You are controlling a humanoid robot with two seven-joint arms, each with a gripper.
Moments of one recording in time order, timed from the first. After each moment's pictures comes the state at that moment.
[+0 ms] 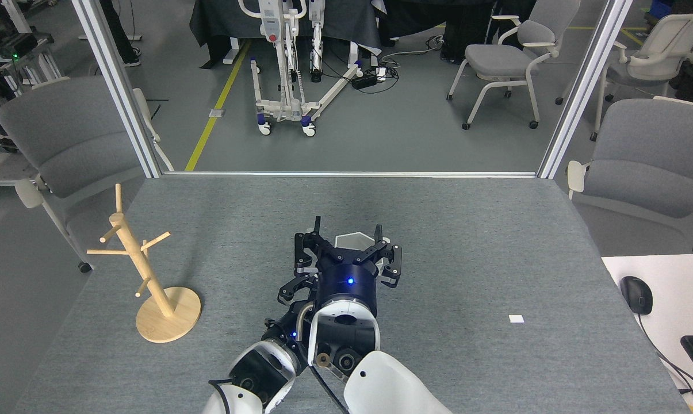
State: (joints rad) left arm -0.24 -0.06 -0.30 -1.47 -1.73 -0.35 -0.14; right arm -0.56 0.15 0.84 -1.52 1.43 0.98 0.49
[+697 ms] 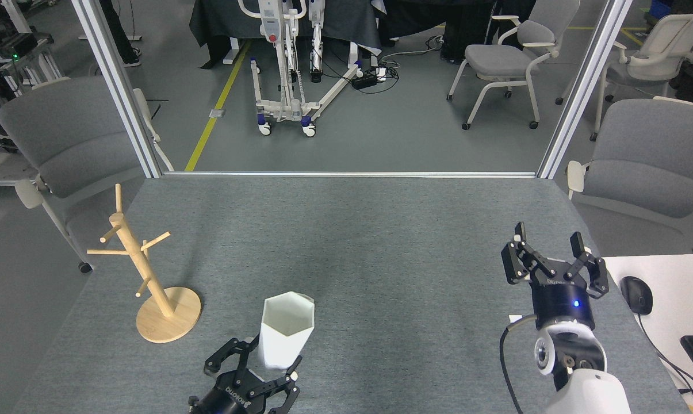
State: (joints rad) left arm 0.11 0.11 -0.17 -1.70 -1.73 -0.34 0.00; right arm -0.24 -0.03 -0.17 -1.42 1.41 -0.03 -0.05
